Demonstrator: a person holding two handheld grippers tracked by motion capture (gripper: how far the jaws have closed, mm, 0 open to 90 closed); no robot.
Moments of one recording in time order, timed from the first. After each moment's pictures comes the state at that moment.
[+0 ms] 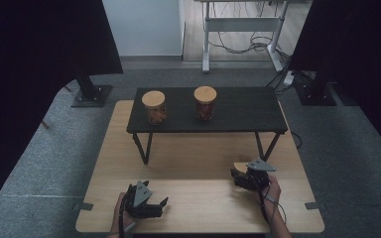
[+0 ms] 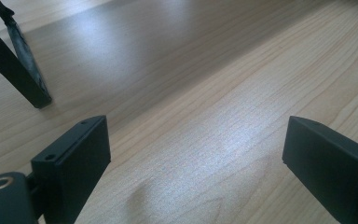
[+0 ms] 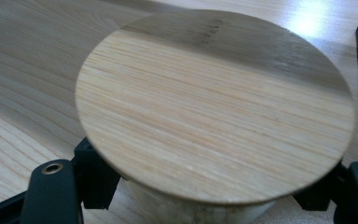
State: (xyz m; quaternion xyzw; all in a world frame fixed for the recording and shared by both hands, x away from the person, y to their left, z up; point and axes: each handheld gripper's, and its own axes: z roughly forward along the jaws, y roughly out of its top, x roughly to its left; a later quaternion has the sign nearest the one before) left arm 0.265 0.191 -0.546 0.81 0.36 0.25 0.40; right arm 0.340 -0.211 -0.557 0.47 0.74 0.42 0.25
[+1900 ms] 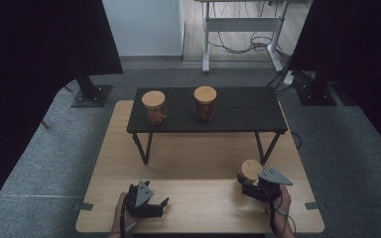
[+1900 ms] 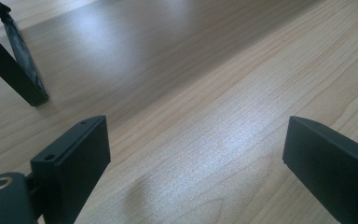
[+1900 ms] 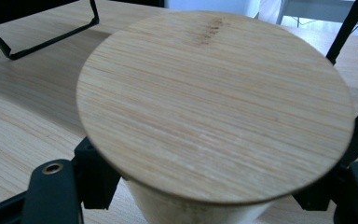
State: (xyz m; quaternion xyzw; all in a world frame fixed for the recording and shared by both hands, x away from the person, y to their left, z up) left arm 0.266 0.188 -0.549 0.81 0.35 0.25 0.39; right arm 0.291 -0.227 -0.524 0.45 0.71 0.47 0.27
